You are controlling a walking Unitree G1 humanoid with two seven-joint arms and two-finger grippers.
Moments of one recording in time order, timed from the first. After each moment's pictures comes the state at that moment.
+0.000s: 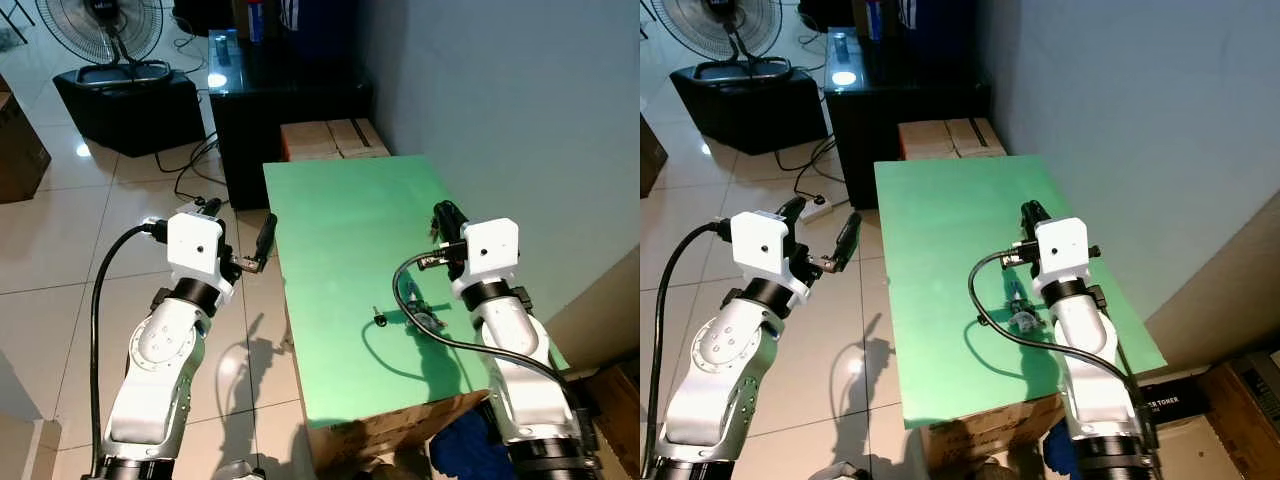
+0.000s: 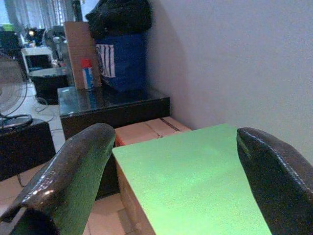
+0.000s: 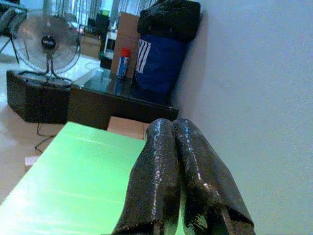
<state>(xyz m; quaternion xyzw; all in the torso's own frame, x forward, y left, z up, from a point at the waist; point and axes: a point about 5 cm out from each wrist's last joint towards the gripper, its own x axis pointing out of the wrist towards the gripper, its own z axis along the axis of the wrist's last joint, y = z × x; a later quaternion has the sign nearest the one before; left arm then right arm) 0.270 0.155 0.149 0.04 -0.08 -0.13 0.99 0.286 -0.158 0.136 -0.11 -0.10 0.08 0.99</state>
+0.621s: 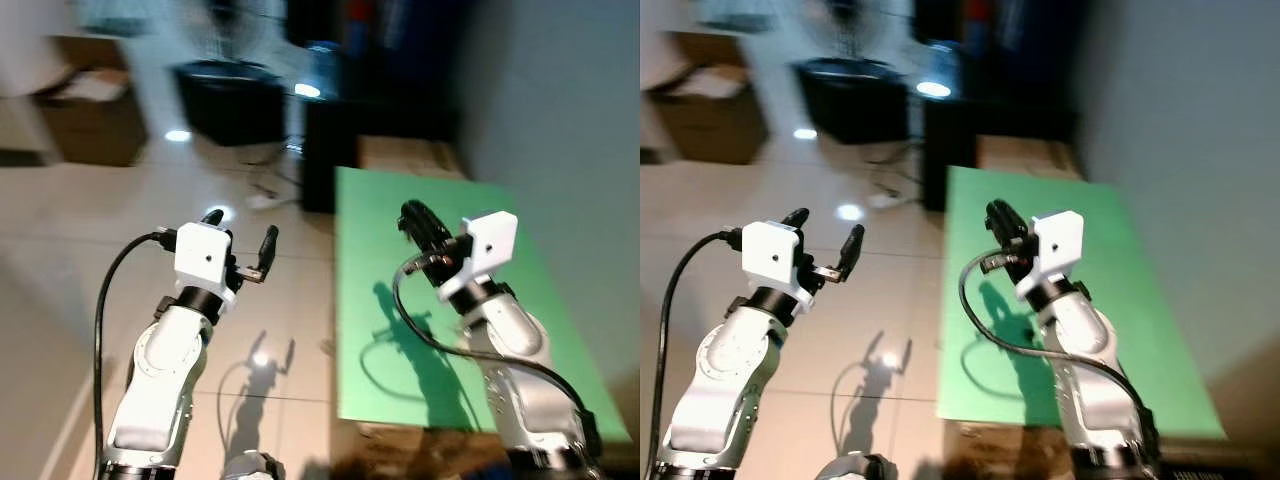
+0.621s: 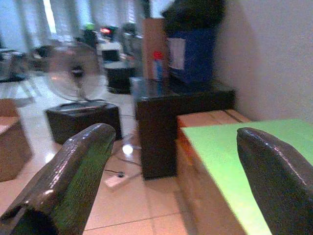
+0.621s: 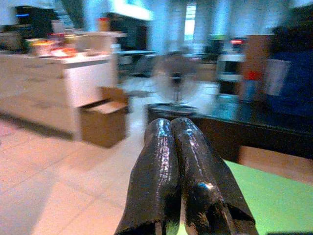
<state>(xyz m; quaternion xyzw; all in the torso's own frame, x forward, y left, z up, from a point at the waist) 0.266 0.151 0.139 0.06 -0.06 -0.13 0.99 0.272 -0.136 0.147 0.03 -0.09 0.22 0.97</state>
